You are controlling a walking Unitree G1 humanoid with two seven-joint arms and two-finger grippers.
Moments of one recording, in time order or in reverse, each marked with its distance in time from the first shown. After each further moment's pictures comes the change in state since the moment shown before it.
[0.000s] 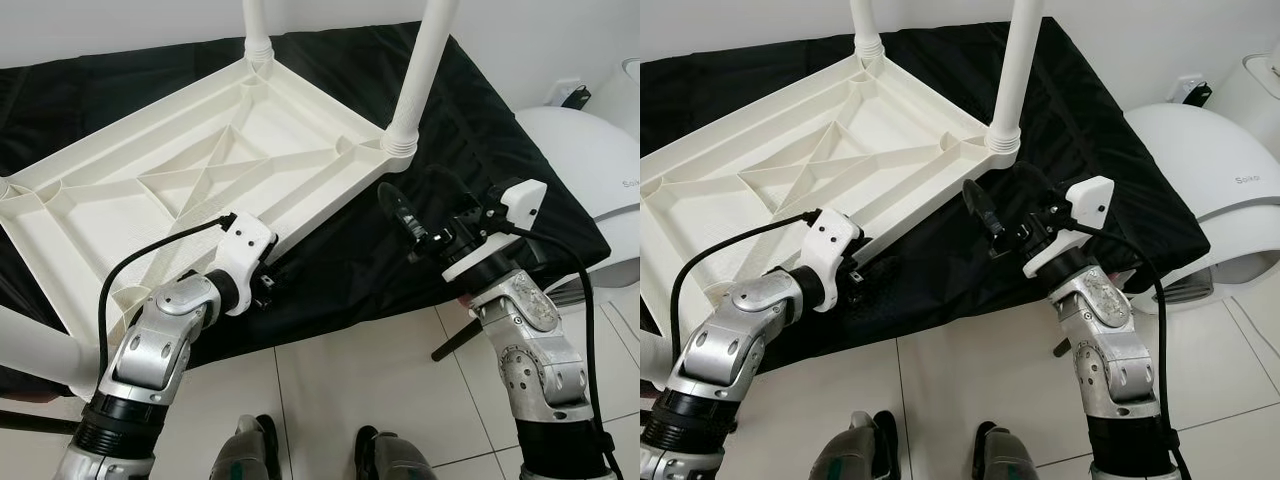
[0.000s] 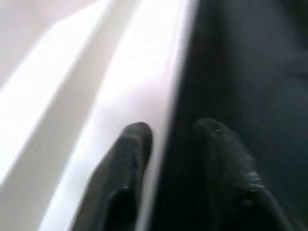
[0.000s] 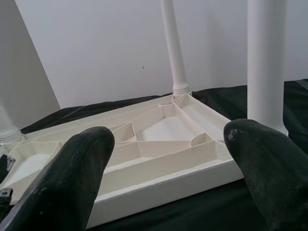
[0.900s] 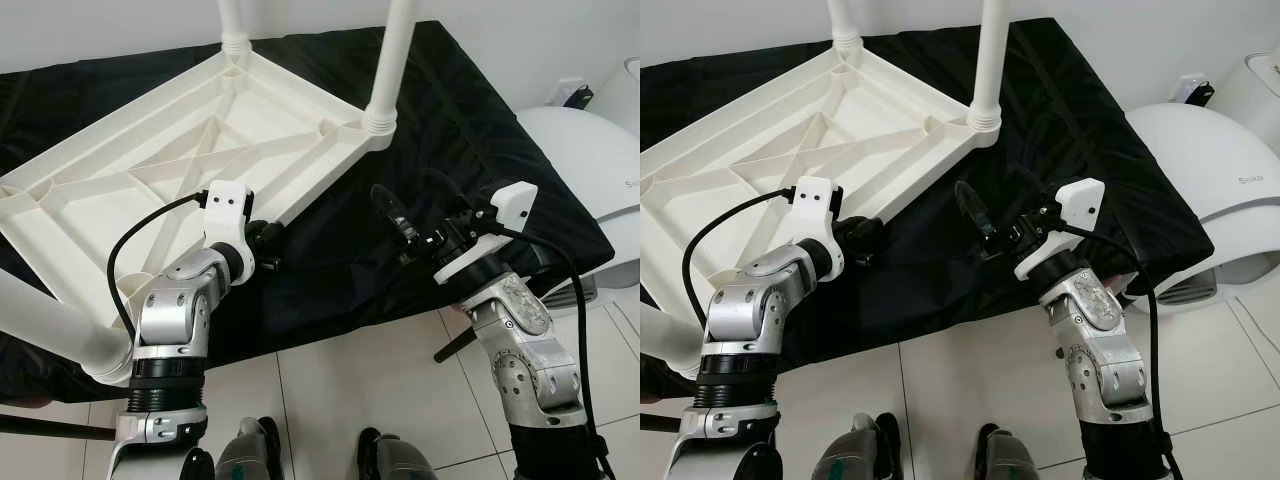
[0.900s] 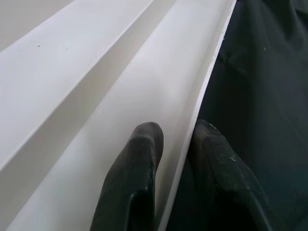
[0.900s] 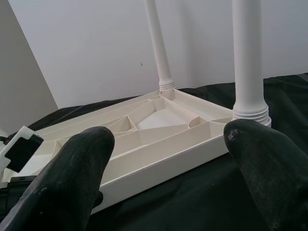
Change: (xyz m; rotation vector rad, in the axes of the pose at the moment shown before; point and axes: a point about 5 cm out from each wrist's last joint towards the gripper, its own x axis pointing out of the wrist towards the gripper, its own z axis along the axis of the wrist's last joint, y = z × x) left arm 0.020 0.020 0.014 -0.405 -0.063 0.162; right arm 0.006 0.009 0.000 0.016 0.003 -0.012
